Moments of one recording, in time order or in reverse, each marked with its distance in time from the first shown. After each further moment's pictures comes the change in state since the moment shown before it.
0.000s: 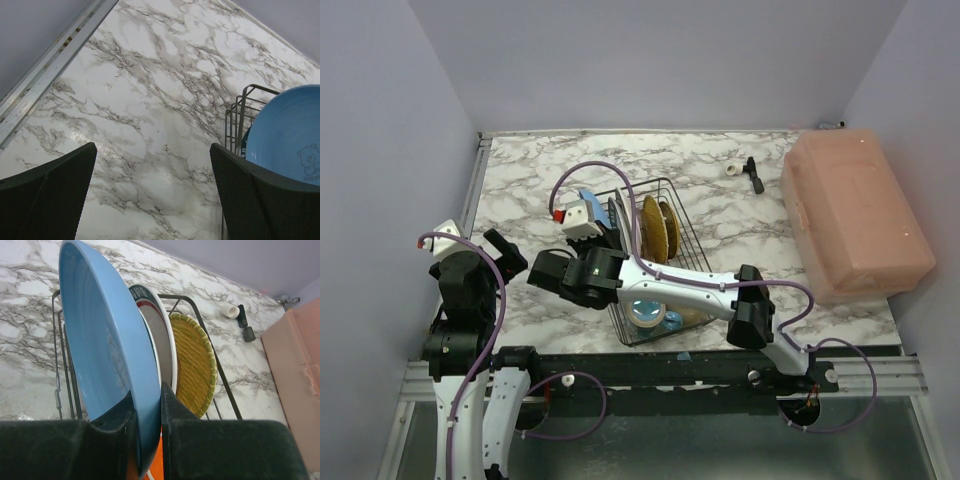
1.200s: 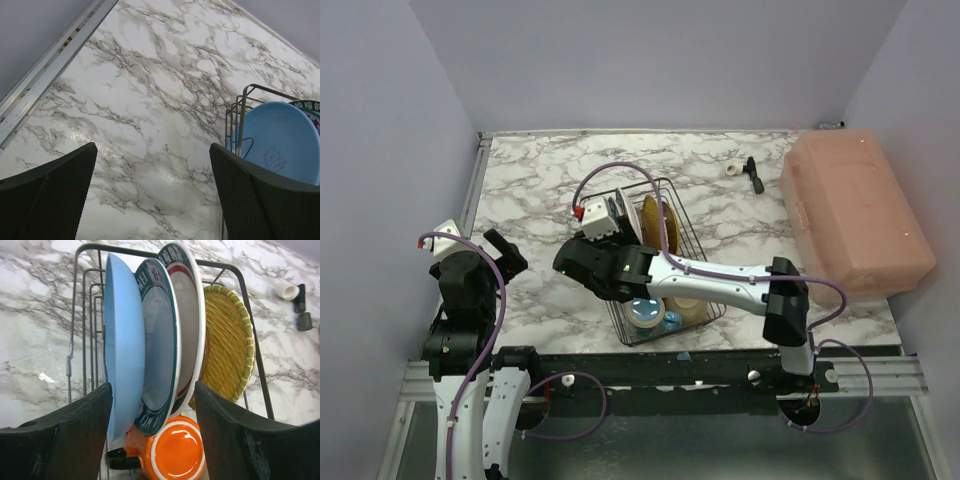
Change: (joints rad) left arm 0.000 0.000 -0.001 0.000 0.000 0.001; right arm -0.050 -0.185 -0.352 0.328 -0.256 -0.140
